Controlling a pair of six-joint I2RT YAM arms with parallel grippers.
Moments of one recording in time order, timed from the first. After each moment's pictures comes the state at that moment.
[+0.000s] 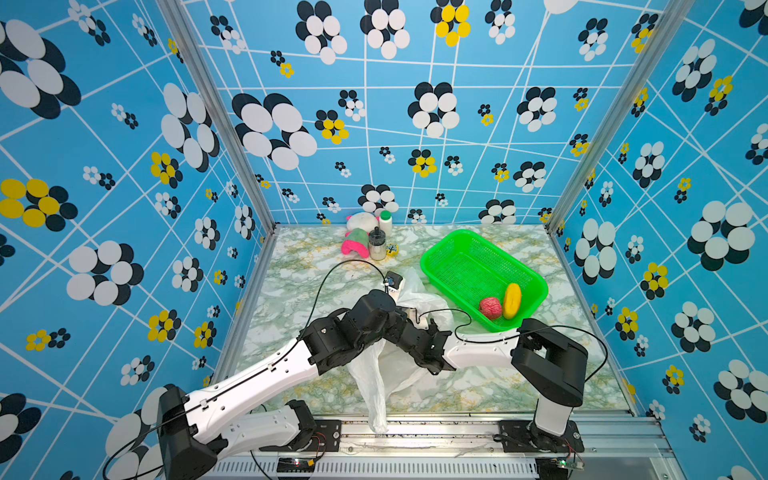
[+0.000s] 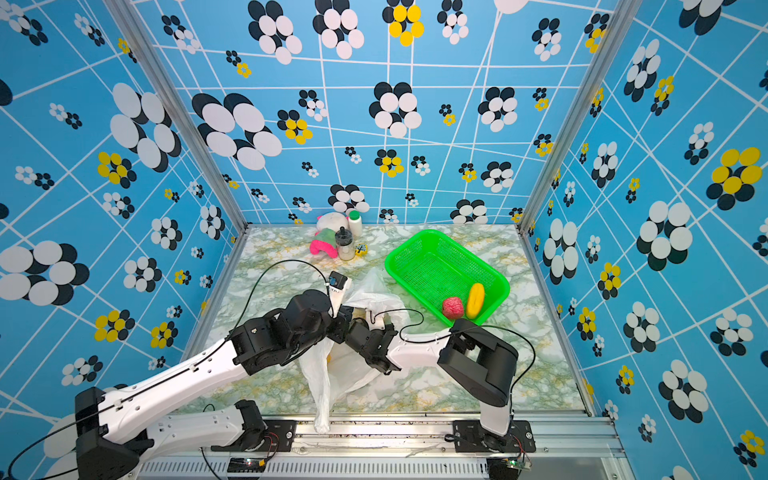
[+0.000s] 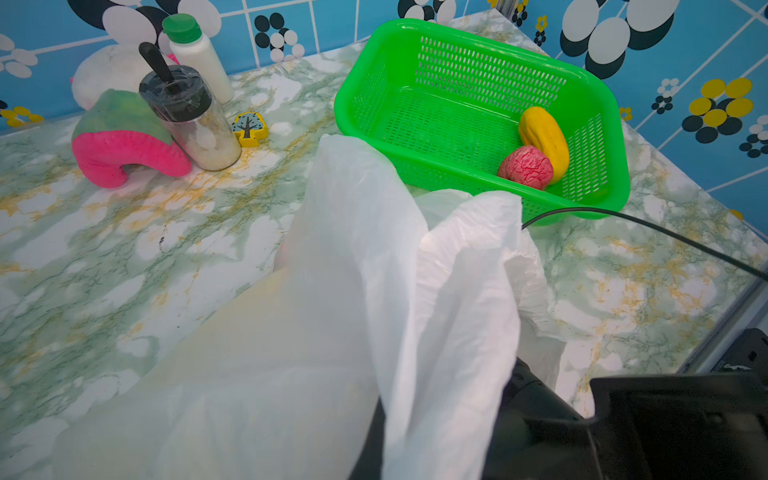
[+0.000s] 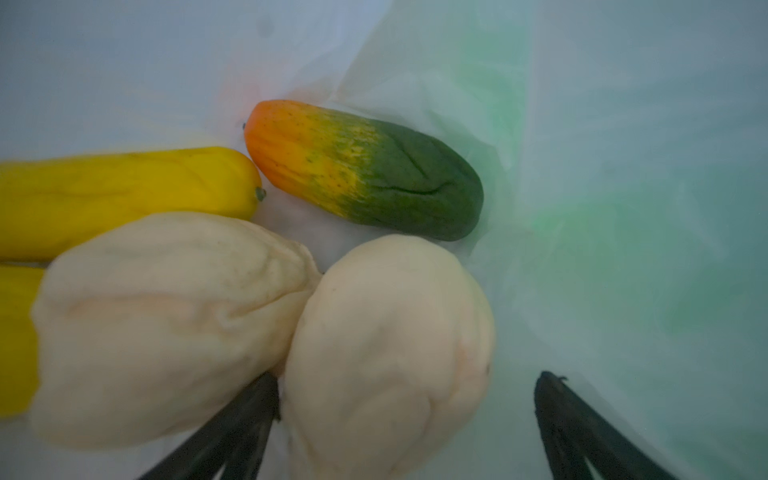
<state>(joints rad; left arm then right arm) -0.95 1.11 1.00 -0.52 -0.26 -0.33 1.08 1.85 0.98 -0.09 0.72 0.69</state>
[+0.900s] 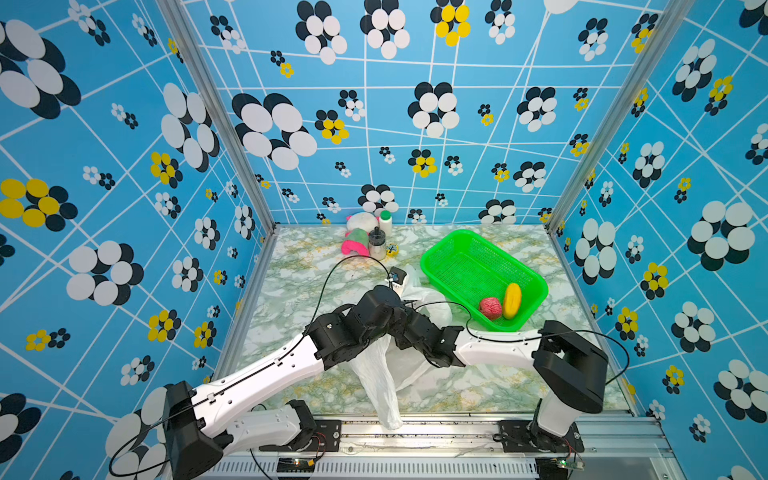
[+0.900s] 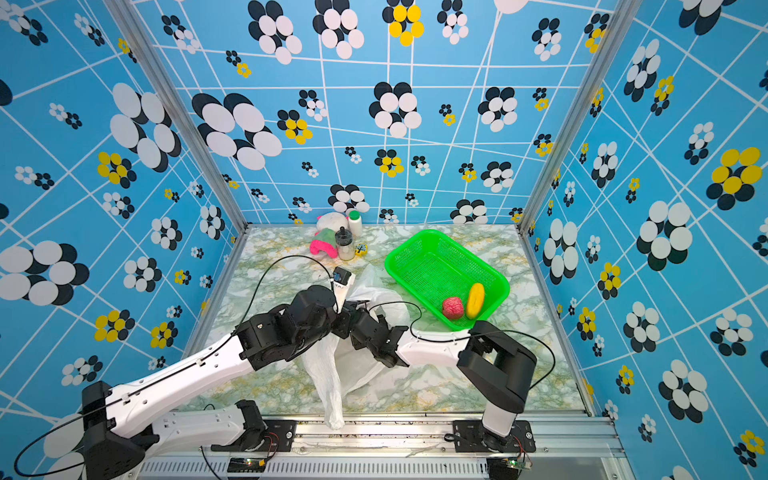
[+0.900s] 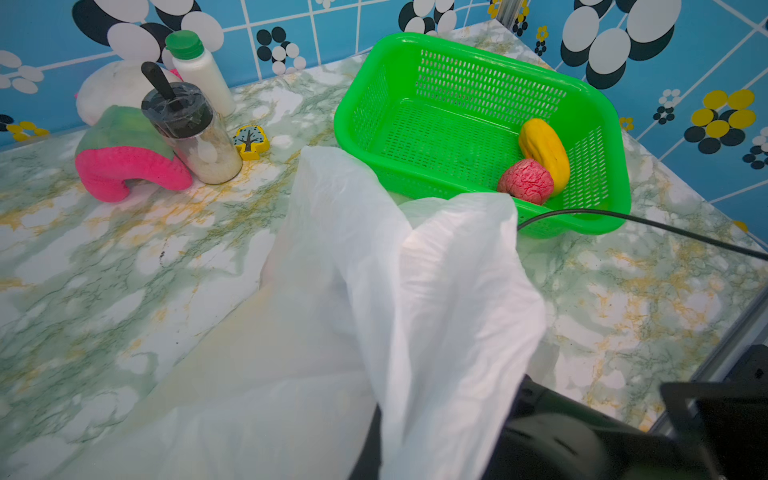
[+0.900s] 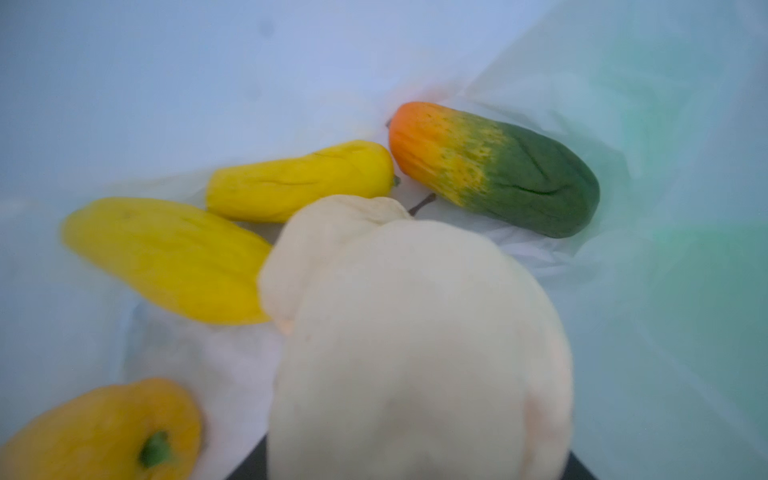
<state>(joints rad) -0.94 1.14 1.04 -0.50 -0.27 -0.32 1.06 1.69 0.94 0.00 0.40 0.52</state>
